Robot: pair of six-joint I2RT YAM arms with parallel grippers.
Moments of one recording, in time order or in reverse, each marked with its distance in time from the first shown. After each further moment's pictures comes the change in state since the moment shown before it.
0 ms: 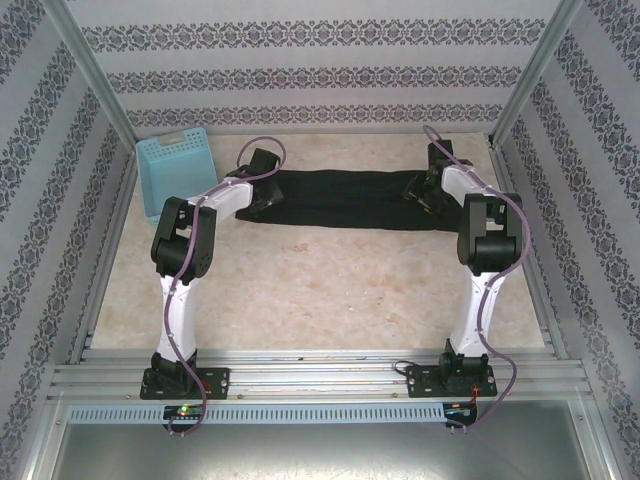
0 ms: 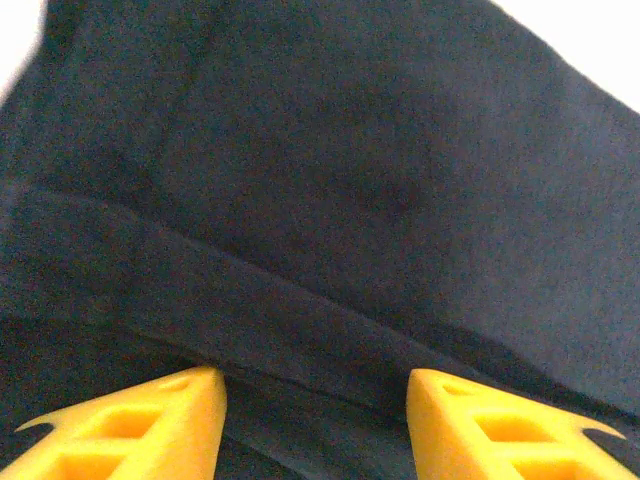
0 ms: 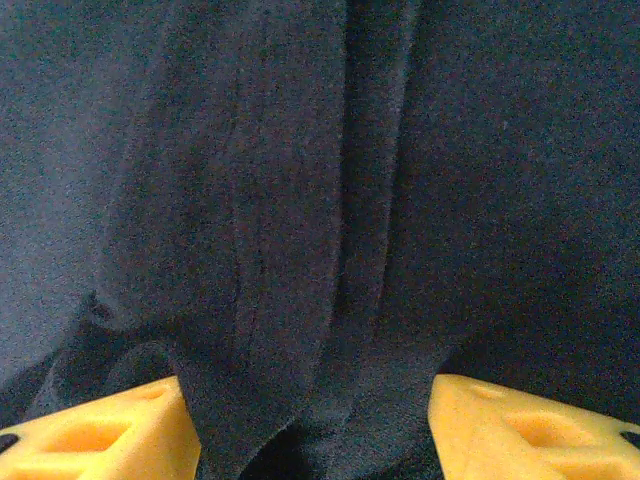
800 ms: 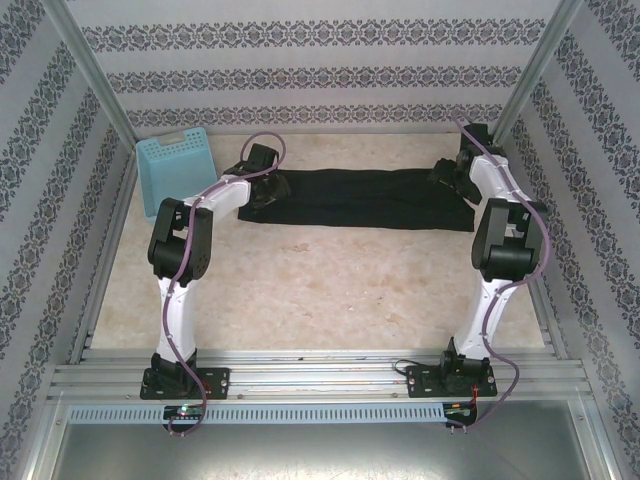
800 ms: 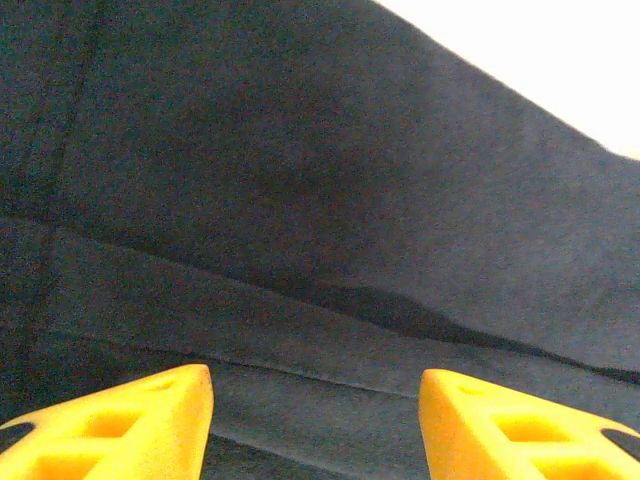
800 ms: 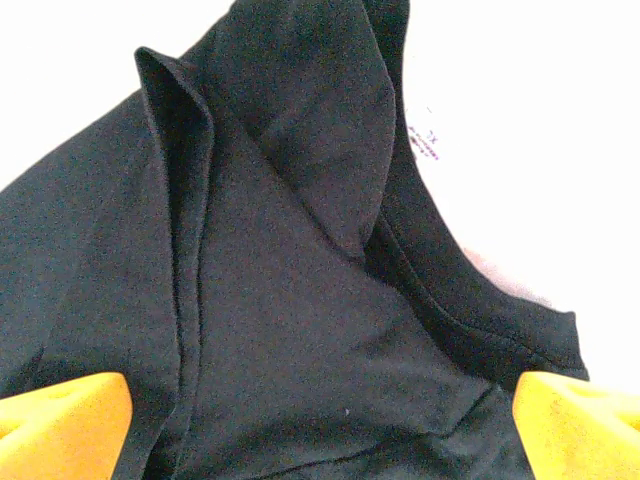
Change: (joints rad) left arm 0.004 -0.031 0.014 0.010 0.140 0.042; right arm -0.111 -0.073 0.097 -0.106 0.127 -0.172
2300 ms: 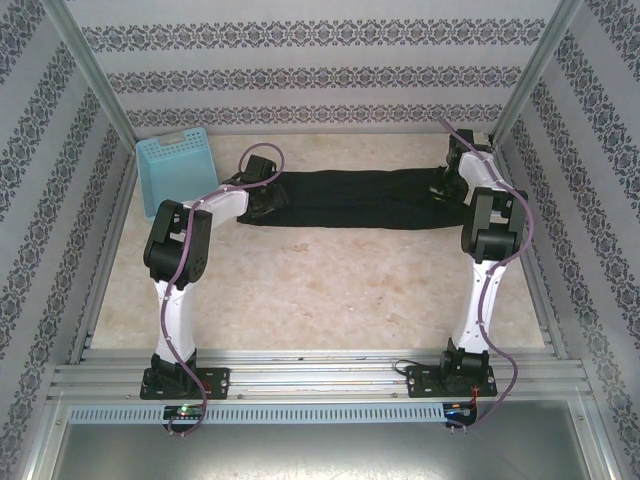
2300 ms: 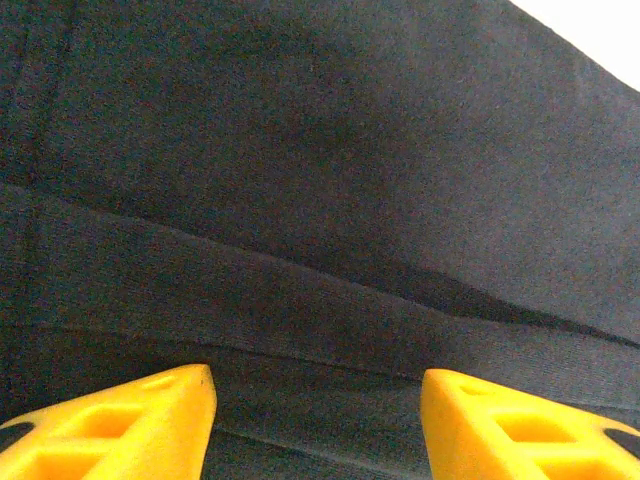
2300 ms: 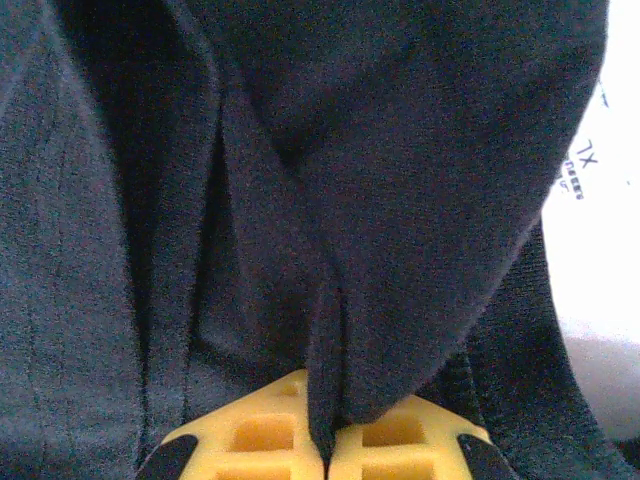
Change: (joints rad) left arm 0.002 -0.040 -0.156 0.109 0.008 -0.010; right arm 0.010 0.243 0.199 -0.120 -0.076 -0.069
